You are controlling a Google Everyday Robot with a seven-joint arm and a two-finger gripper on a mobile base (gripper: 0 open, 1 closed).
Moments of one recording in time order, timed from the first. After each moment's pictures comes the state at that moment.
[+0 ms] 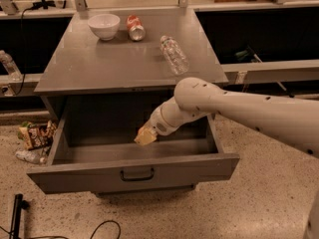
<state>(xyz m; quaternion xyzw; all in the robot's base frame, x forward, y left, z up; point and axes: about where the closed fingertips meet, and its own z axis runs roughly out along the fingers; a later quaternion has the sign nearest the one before) 0.587 0.047 0.671 -0.51 0.79 0.21 0.26</state>
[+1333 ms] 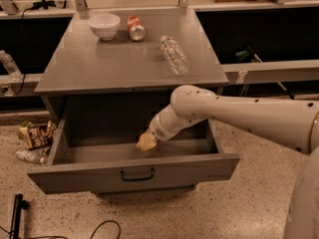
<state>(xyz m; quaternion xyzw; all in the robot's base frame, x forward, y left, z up) 0.587 0.044 0.636 -0.49 0.81 0.20 0.23</state>
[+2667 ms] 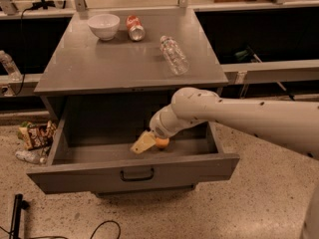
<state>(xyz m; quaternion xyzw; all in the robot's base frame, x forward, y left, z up) 0.596 0.043 0.653 -0.48 0.82 0.18 0.28</state>
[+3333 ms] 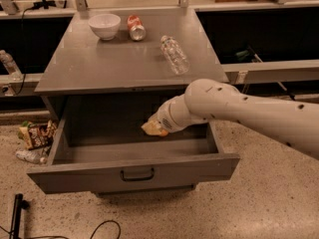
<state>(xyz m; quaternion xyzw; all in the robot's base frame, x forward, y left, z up) 0.584 0.021 0.722 -0.44 0.82 0.17 0.33</state>
